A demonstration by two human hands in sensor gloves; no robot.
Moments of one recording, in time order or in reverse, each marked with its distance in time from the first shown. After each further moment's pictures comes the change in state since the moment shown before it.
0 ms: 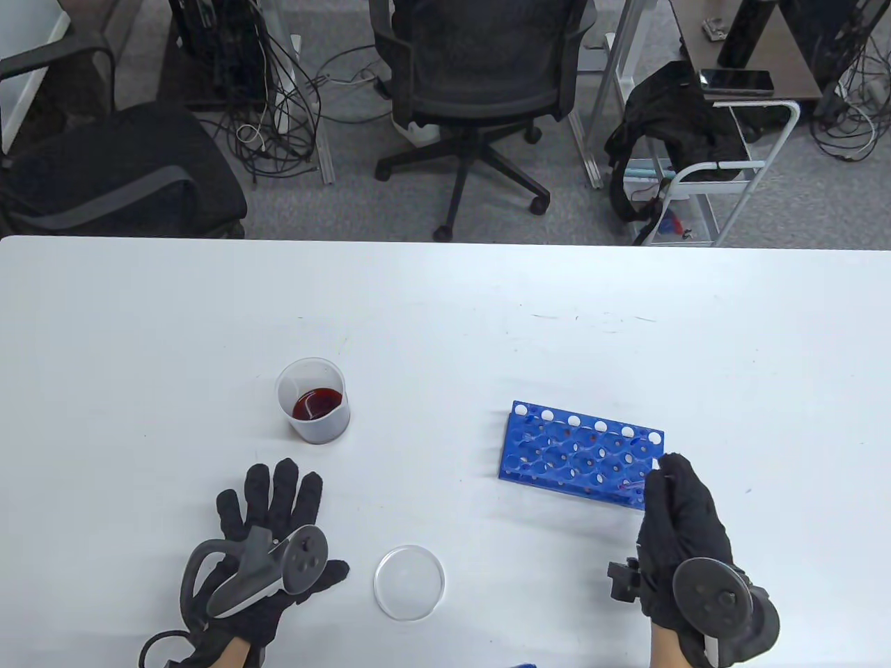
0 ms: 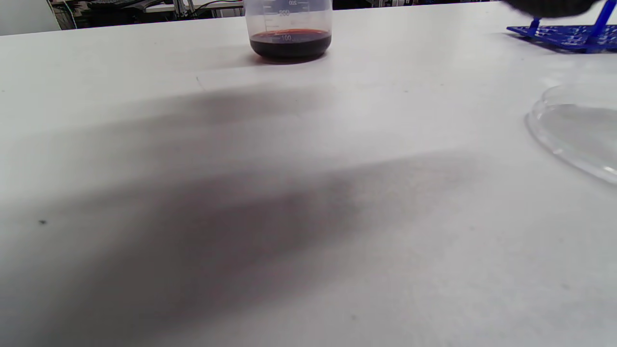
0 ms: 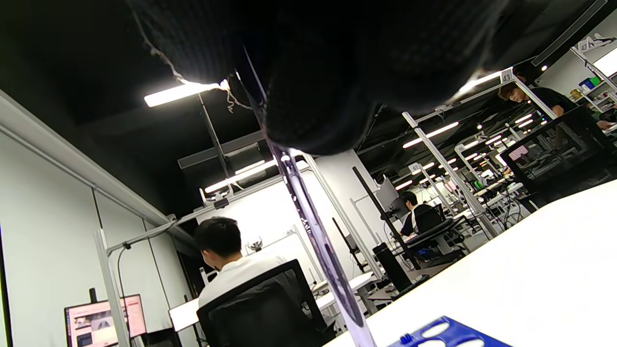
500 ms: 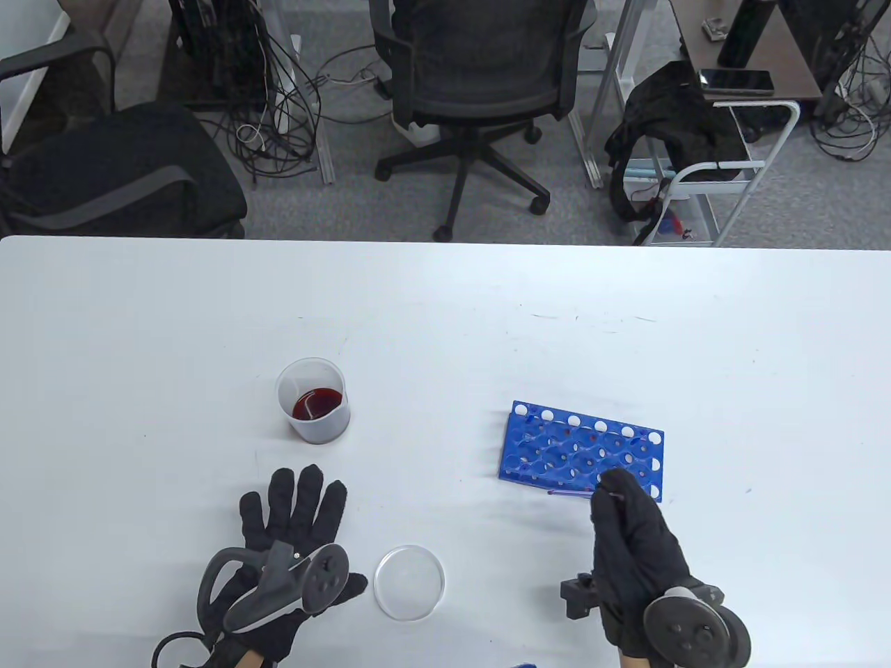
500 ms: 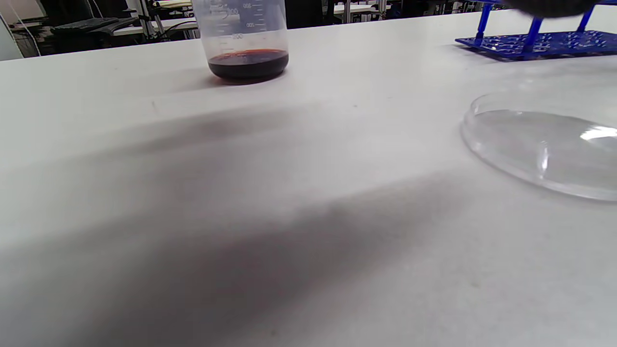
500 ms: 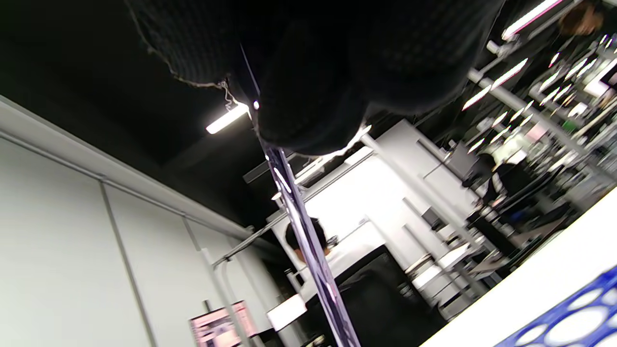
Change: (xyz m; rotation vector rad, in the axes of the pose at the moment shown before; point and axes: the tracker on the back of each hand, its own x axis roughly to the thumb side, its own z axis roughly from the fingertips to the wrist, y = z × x) left_hand 0.029 0.004 0.010 0.050 -0.082 -0.054; right_hand 0.049 0.007 0.030 0.090 -0.147 -0.302
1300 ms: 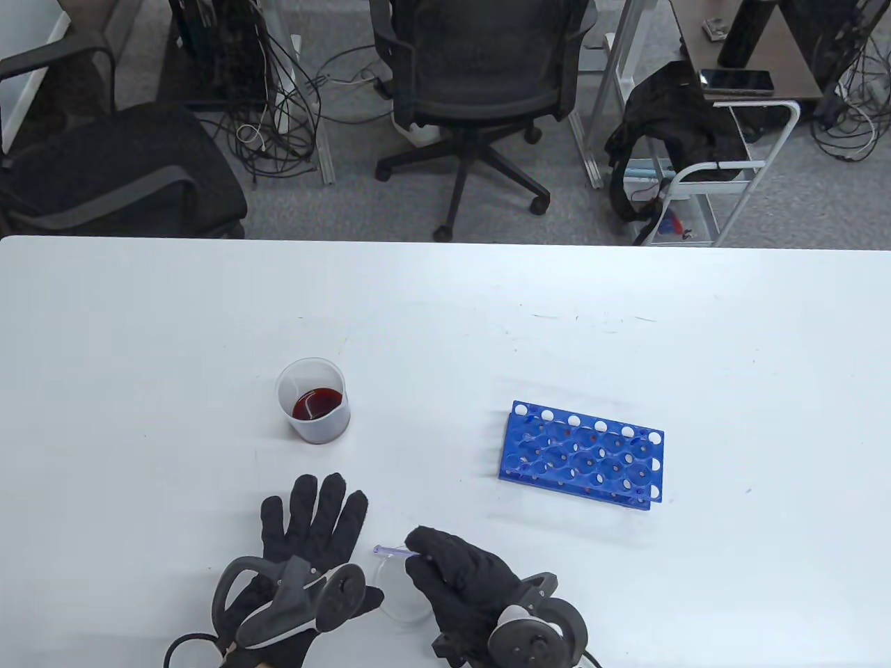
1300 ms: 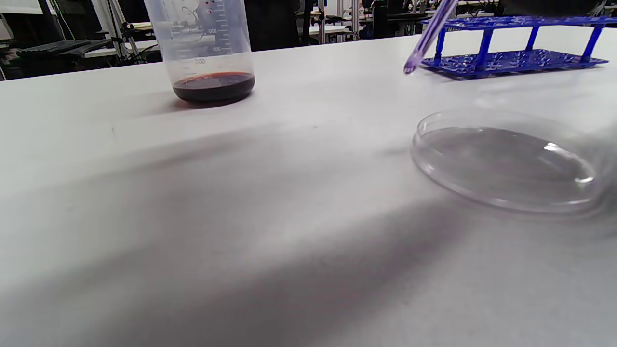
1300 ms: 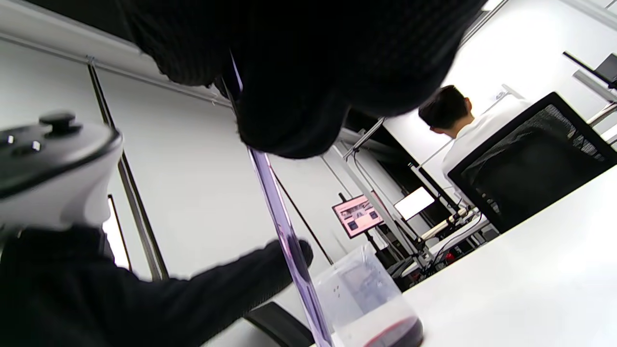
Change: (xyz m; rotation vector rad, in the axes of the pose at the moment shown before) left_hand 0.018 0.005 0.008 0.070 -0.067 -0.012; right_hand 0.070 0.108 0.066 0.371 -0.281 -0.215
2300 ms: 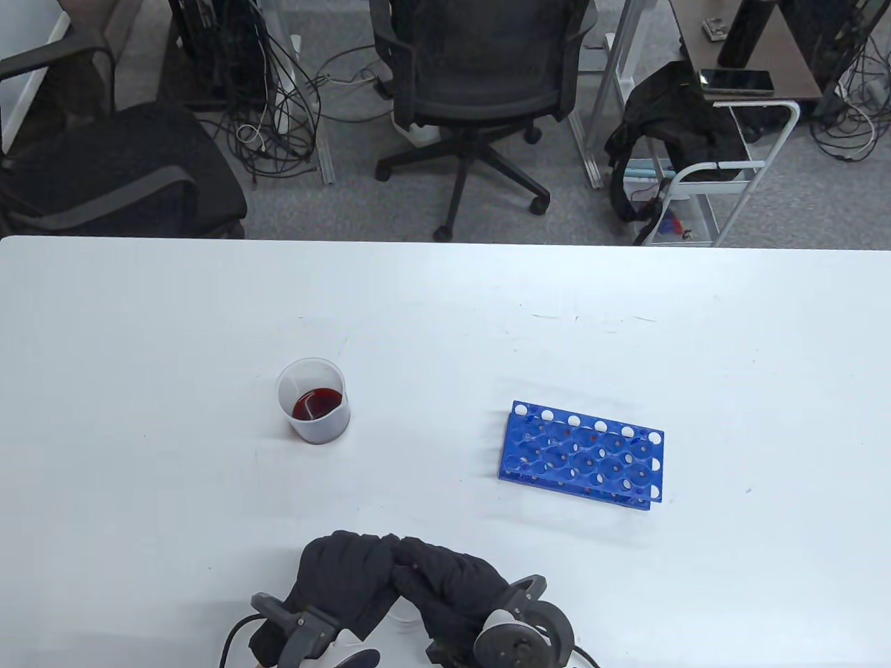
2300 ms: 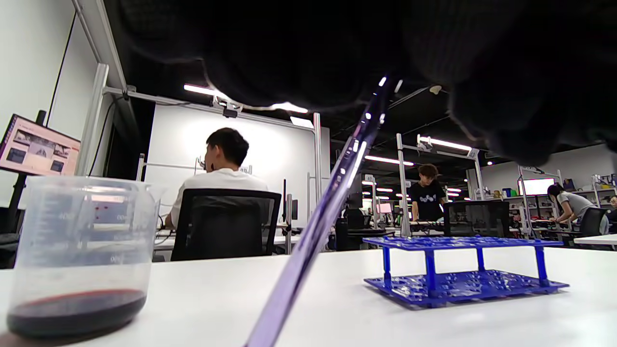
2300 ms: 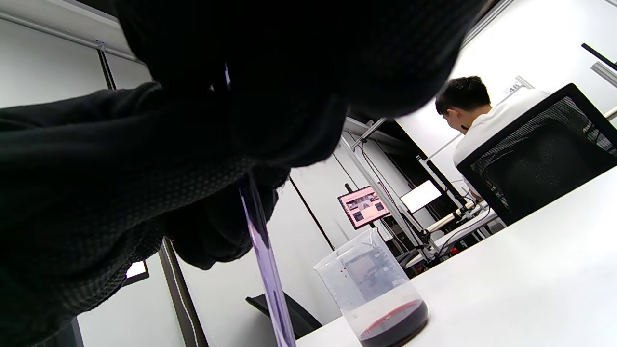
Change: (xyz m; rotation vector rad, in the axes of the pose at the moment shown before) left_hand 0.041 0.017 0.032 0.758 -0.071 0.065; right_hand 0.008 0.004 0.000 0.017 -0.023 0.017
